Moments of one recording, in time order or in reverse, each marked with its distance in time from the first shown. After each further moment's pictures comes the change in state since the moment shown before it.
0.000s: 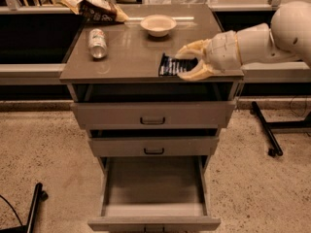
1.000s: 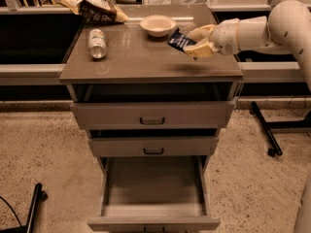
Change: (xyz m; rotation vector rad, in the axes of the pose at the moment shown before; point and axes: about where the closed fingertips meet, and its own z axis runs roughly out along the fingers) arm 0.073 -0.096 -0.004 0.217 0.009 0.422
